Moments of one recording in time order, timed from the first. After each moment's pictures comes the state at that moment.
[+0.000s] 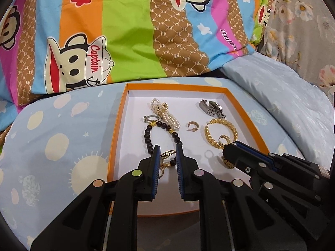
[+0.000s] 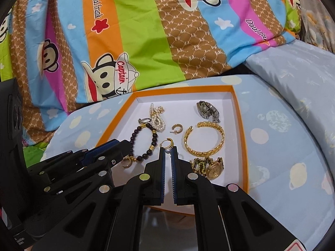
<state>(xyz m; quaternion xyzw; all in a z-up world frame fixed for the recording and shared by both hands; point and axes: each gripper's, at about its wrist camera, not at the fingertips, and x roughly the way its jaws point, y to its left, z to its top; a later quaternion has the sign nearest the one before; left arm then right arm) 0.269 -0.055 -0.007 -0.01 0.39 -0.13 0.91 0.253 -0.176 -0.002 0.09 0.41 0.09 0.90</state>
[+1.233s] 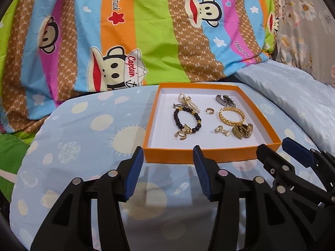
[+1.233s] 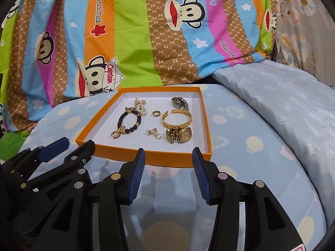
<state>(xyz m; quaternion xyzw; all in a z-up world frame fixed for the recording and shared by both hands) 0.179 -0.041 0.002 0.02 0.33 -0.03 0.94 0.157 -0.168 0.010 0.02 0.34 0.00 0.94</state>
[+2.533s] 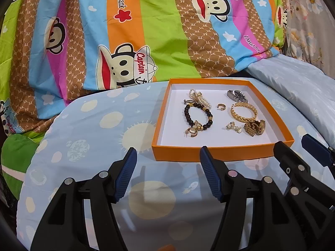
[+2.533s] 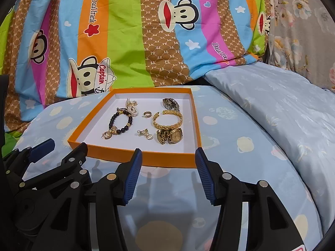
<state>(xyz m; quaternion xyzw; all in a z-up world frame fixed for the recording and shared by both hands) 0.184 -0.043 -0.003 0.04 0.34 0.00 0.94 0.157 -0.168 0.011 0.01 0.34 -0.03 0.94</state>
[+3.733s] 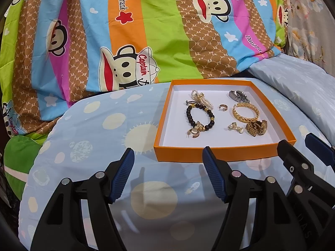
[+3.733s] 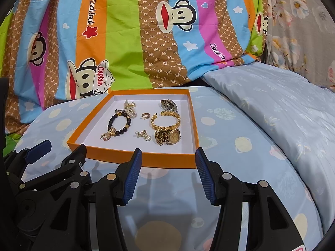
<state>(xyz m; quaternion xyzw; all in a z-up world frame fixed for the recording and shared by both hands) 0.183 -0.040 0.000 0.05 0.34 0.01 0.94 0.155 -0.171 0.013 0.01 0.34 -0.04 0.94</state>
